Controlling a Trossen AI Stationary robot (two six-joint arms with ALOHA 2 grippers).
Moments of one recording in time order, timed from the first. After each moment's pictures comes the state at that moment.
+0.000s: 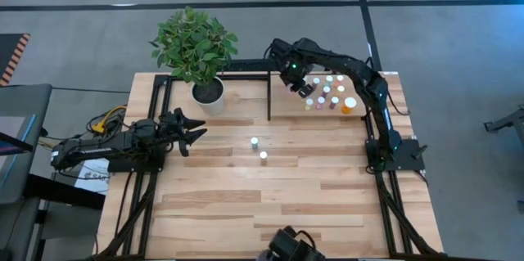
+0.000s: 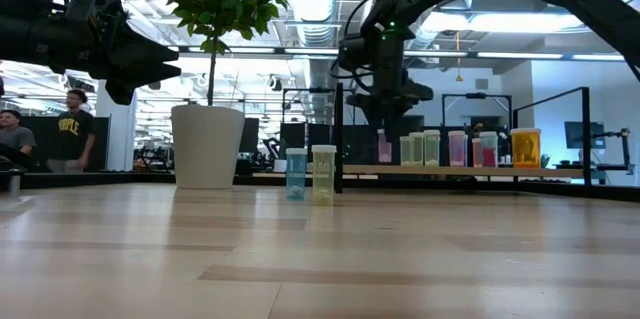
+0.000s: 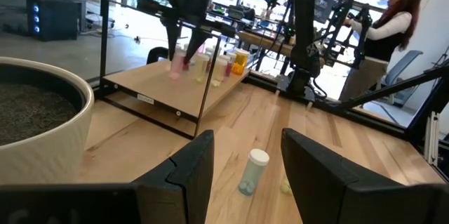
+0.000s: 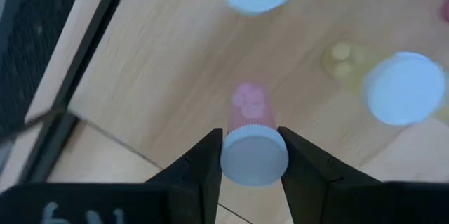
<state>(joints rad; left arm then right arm) 0.16 0.10 0.01 0.05 -0.12 -0.28 -0.63 2.15 1.95 -1.24 -0.02 1.84</state>
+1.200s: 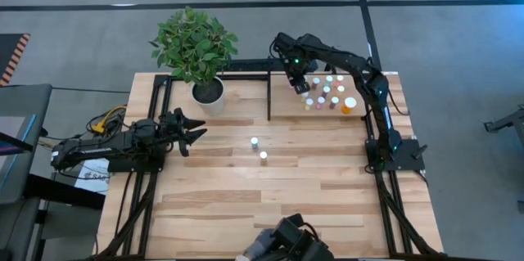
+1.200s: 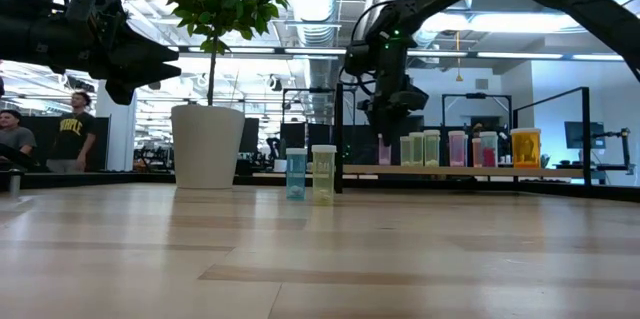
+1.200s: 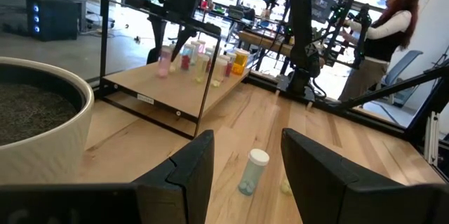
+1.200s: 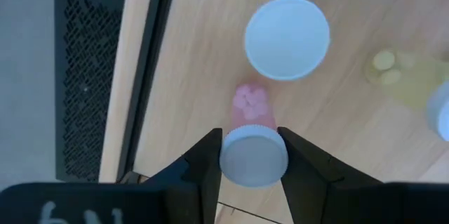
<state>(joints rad) 0.16 0.10 0.01 0.05 -0.12 -0.28 -0.69 2.16 1.95 -1.17 -0.02 2.11</state>
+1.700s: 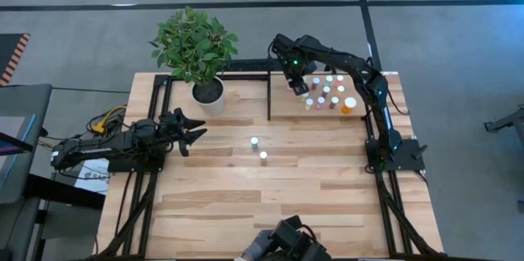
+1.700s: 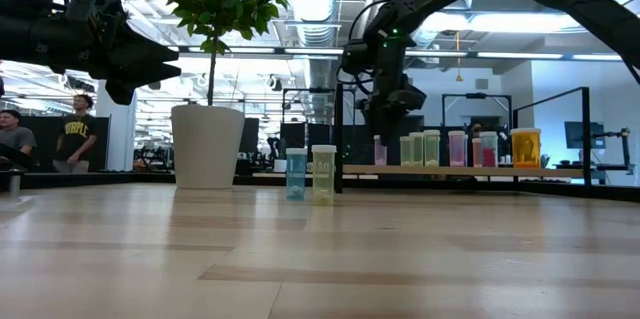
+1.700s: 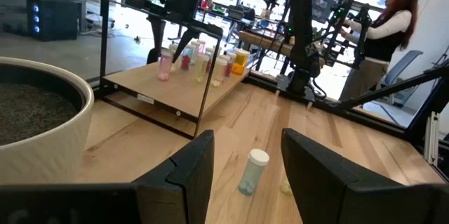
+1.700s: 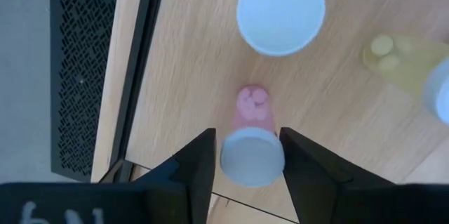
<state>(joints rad) 0.16 0.10 0.01 0.05 -0.12 -0.28 -0.68 2.16 1.95 -1.17 -0.02 2.11</state>
